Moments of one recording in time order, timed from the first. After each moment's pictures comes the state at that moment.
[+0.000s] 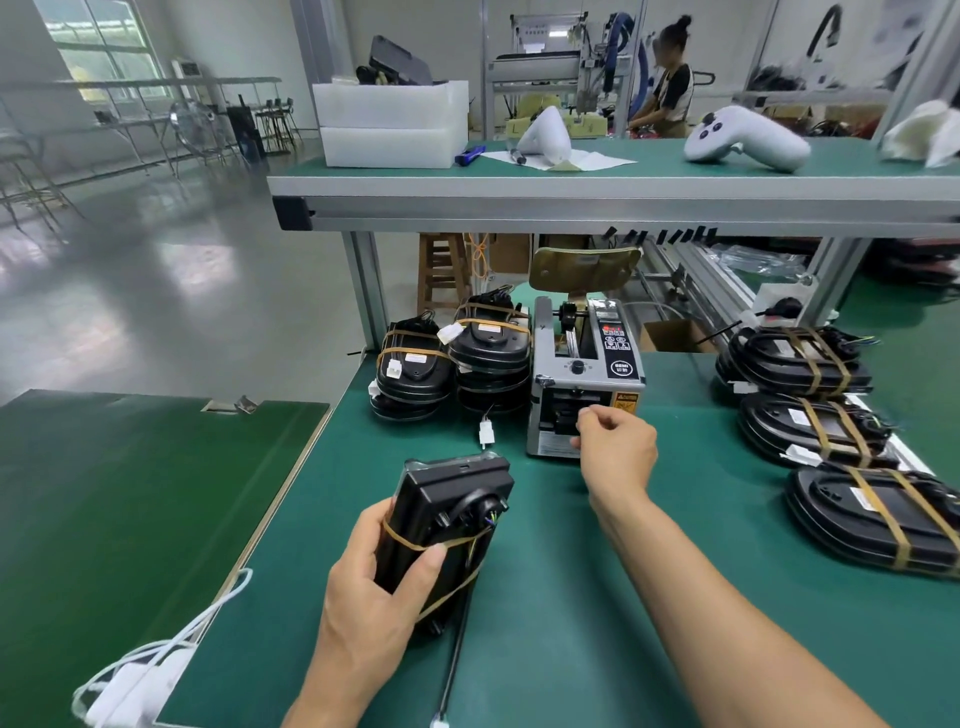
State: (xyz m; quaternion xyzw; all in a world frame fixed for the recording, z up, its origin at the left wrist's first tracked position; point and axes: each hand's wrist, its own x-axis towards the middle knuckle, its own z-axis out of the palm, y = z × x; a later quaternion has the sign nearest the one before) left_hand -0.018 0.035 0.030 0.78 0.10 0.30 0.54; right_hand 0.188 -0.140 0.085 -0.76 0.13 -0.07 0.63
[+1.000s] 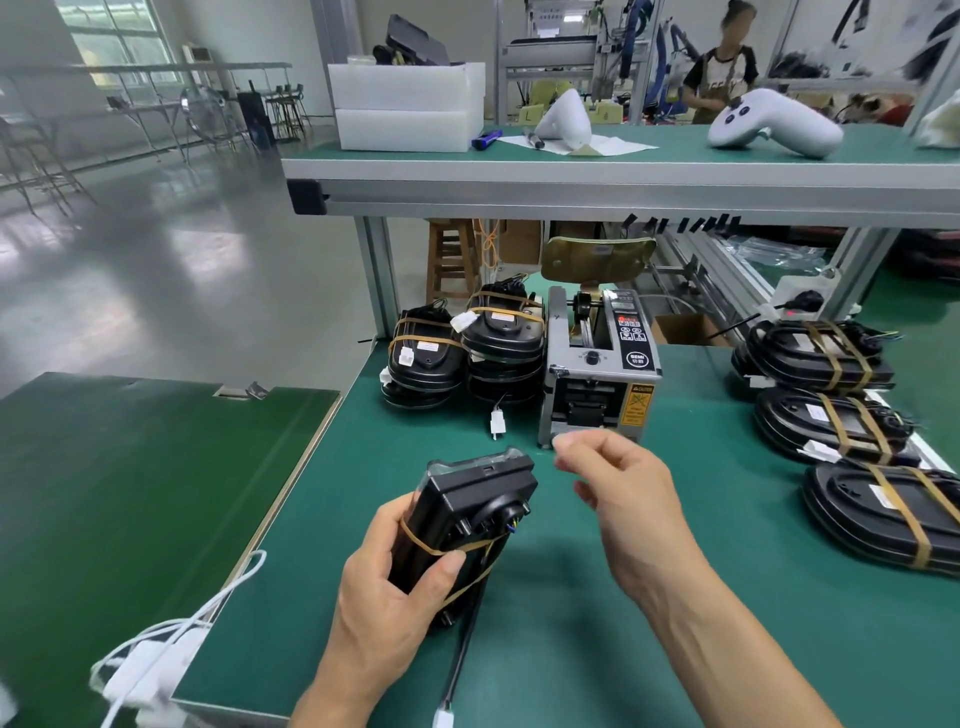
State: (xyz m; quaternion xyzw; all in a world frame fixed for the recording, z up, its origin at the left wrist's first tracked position) left_hand -0.025 0.033 0.030 0.77 0.04 0.31 0.55; right_hand 0.097 -0.159 0.120 -0.66 -0.05 0.10 0.74
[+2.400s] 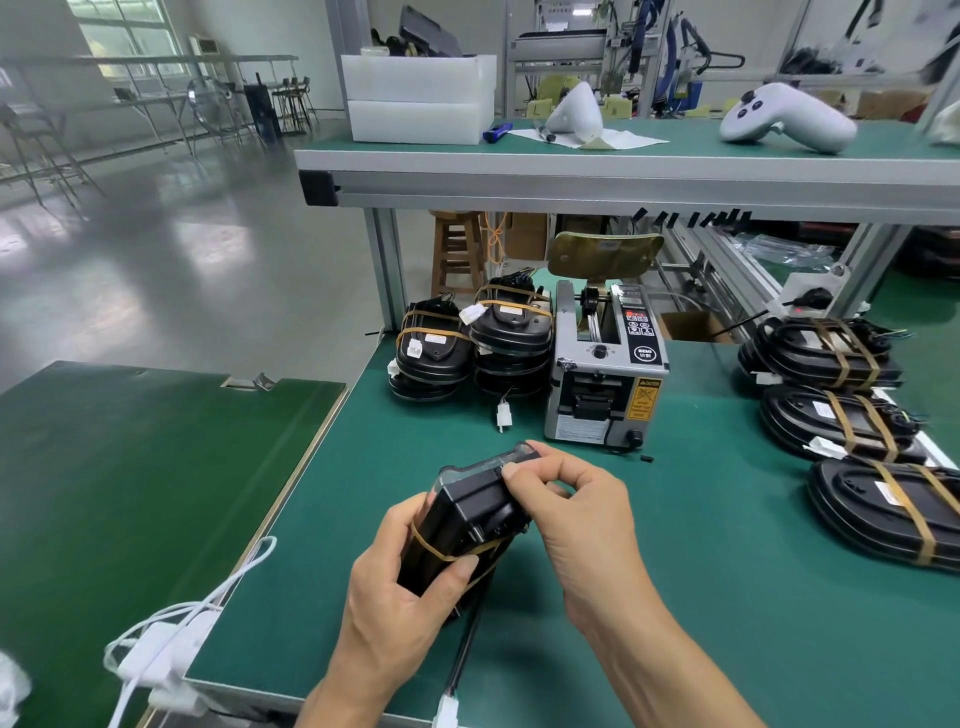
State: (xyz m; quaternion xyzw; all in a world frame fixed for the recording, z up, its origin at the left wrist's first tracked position) left_hand -0.033 0.026 0.031 0.77 0.03 0.33 0.54; right_hand 0.050 -0.127 0.123 -0.65 -0.07 0.08 0.75
